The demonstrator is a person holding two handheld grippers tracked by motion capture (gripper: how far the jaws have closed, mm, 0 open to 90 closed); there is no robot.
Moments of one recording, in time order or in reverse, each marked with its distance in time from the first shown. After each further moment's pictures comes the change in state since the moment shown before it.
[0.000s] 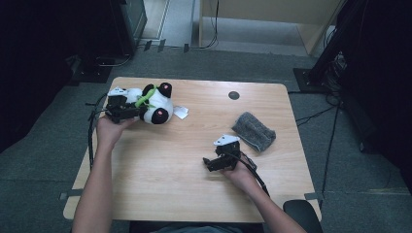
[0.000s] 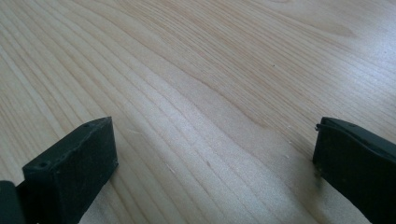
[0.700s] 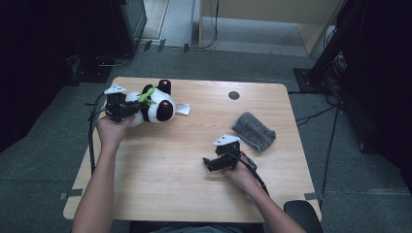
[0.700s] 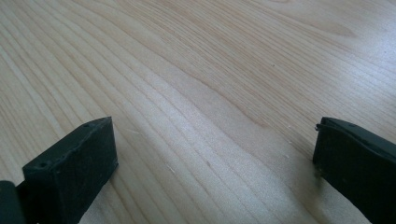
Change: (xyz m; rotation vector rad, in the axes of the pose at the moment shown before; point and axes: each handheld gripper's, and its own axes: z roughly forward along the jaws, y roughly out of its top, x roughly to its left) left arm -0.027 0.015 -0.019 -0.076 -0.022 -0.042; right arm 0.000 0.000 0.000 0.000 -0.001 -0.001
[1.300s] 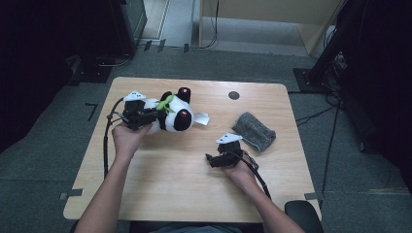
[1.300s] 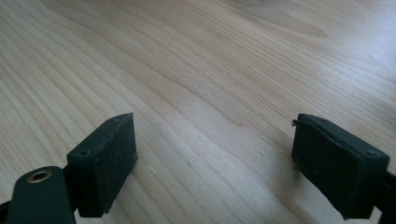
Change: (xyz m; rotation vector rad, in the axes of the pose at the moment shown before) left arm -0.068 -0.002 0.007 0.041 -0.066 0.039; right arm -0.005 0.001 -0.005 -0.006 -0.037 0.047
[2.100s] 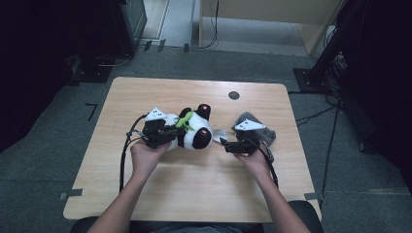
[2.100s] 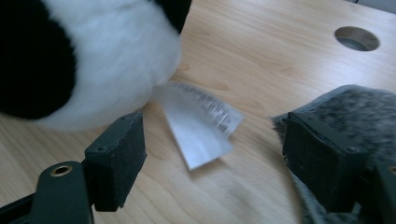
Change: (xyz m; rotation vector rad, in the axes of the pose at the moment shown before) left arm -0.071 -0.028 0.015 0.017 -0.075 0.024; right arm -0.045 0.022 -0.048 -0.132 -0.043 0.063
